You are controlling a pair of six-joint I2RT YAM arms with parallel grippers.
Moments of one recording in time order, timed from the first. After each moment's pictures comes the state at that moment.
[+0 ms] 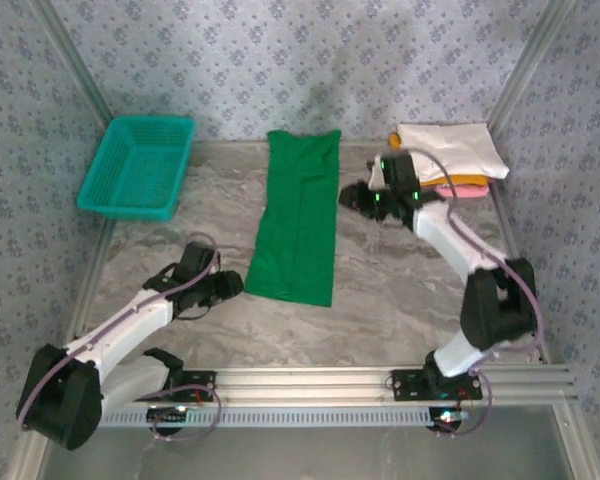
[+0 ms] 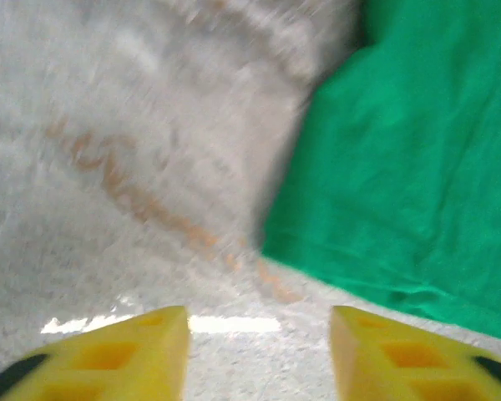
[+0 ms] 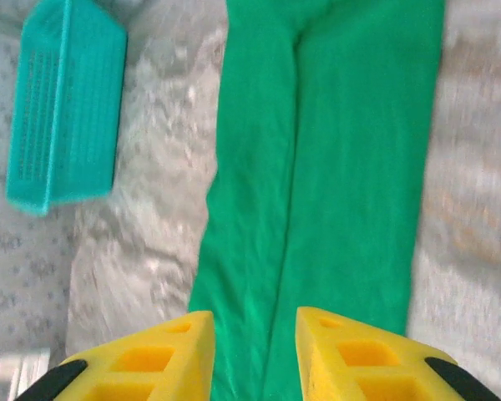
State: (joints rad) left arm -0.44 1.03 0.48 -0.46 0.17 -0.79; right arm 0.32 1.52 1.10 -0.35 -0.46 0.63
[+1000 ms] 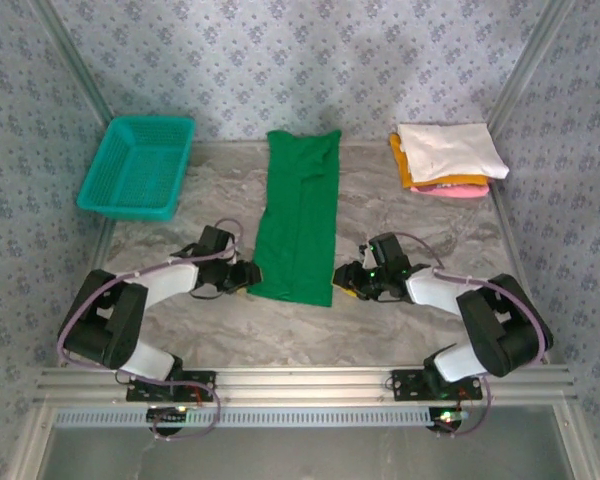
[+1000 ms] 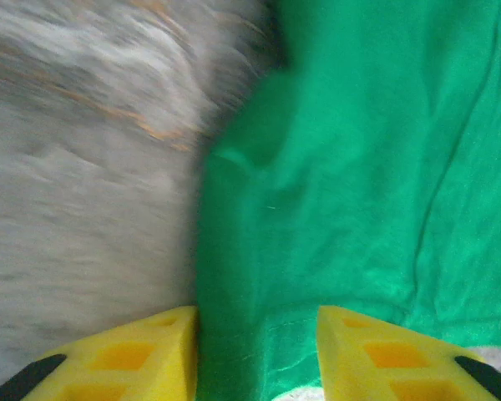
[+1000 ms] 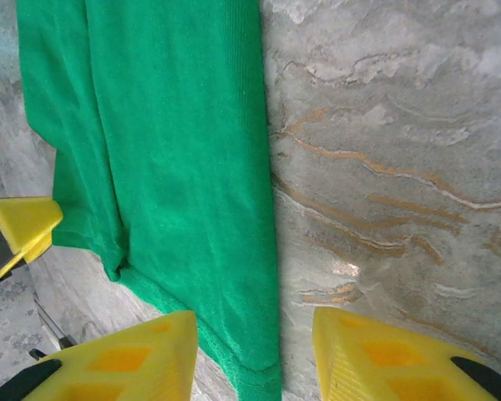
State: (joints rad) left arm -0.42 1.48 0.63 -0.24 0.41 -0.65; right arm 0.46 1.44 0.52 0.00 -0.52 0.85
